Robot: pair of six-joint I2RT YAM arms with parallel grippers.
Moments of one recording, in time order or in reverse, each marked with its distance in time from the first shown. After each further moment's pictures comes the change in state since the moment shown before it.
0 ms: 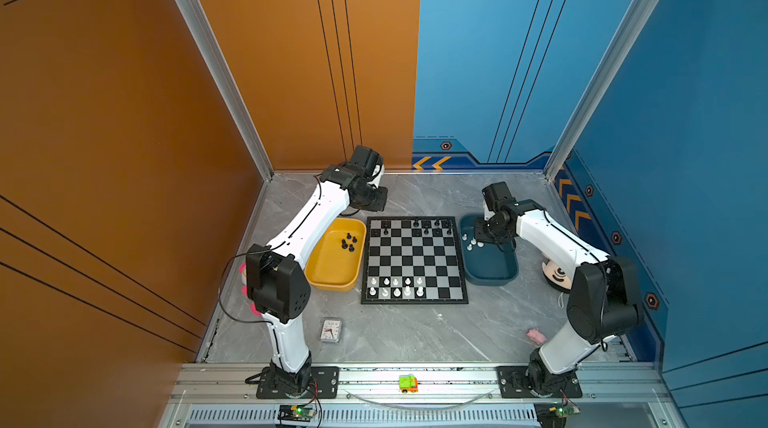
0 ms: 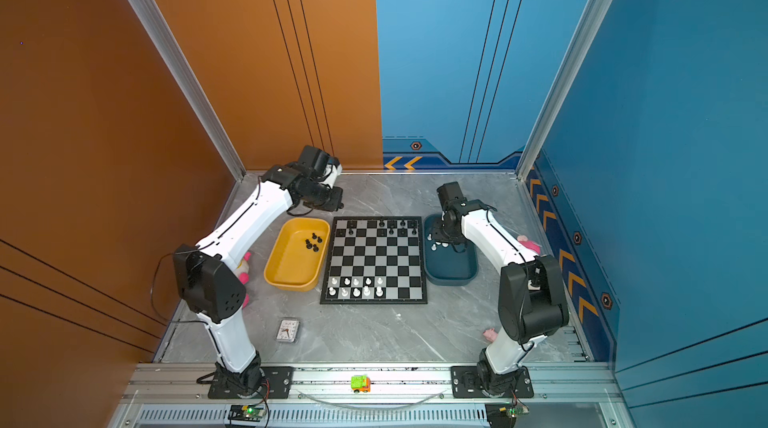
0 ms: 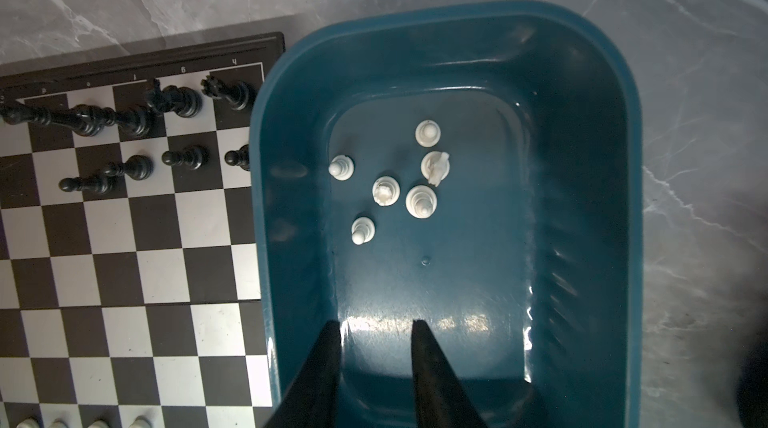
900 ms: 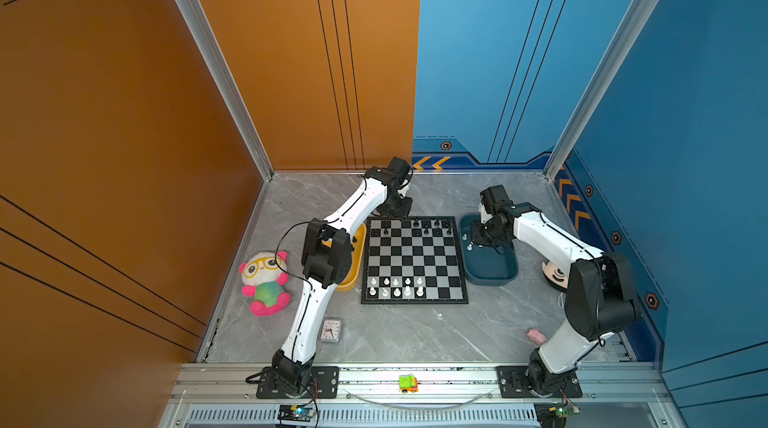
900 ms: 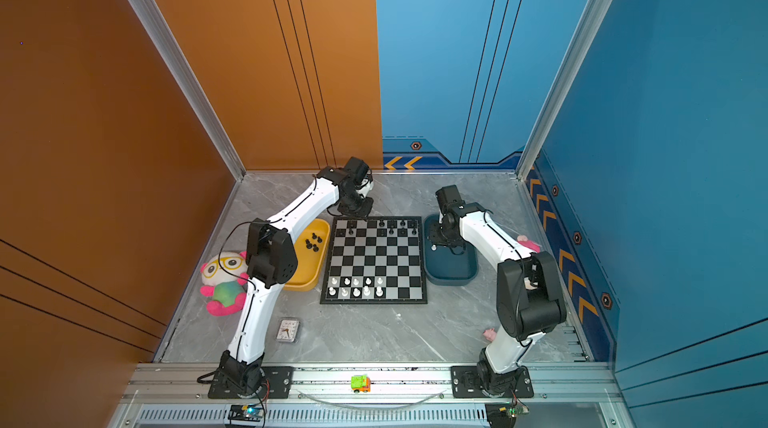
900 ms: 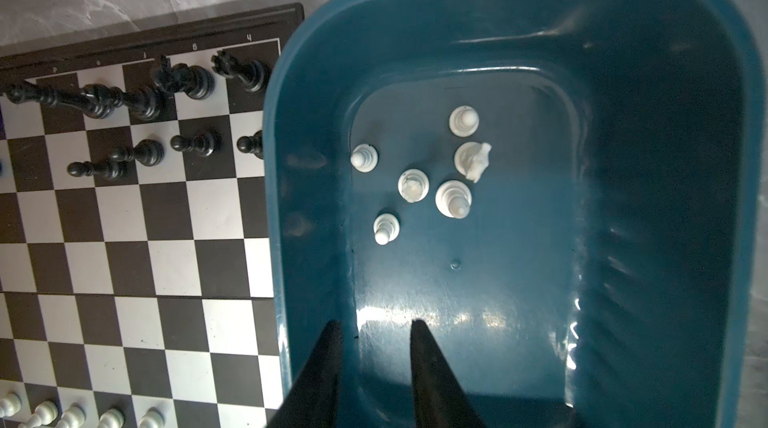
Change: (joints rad) left arm -0.043 0.465 0.371 -0.121 0.013 -0.004; right arm 0.000 0.025 -0.034 0.044 -0.069 0.000
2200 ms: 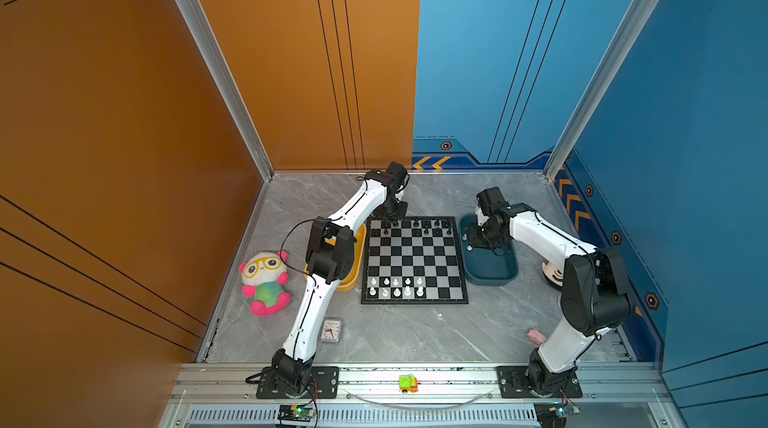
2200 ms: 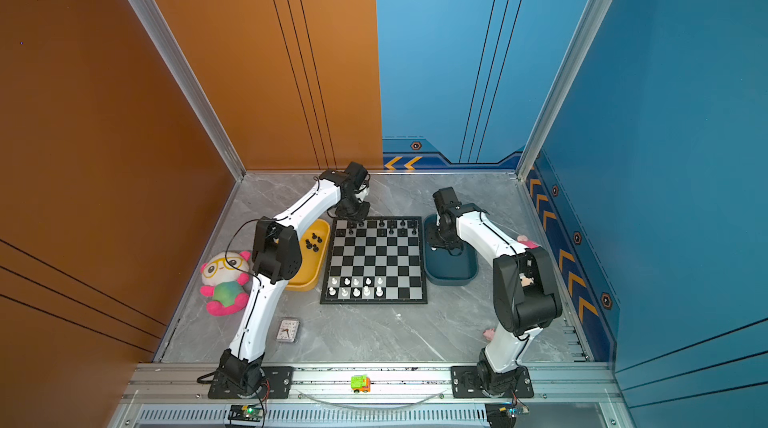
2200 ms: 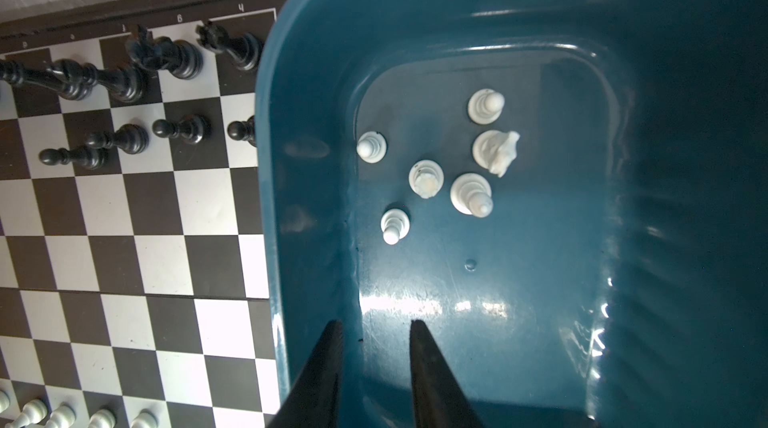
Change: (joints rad) left arm 0.024 0.085 0.048 -0.032 -0.026 0.000; right arm 0.012 0.032 0.000 0.000 -0.010 0.000
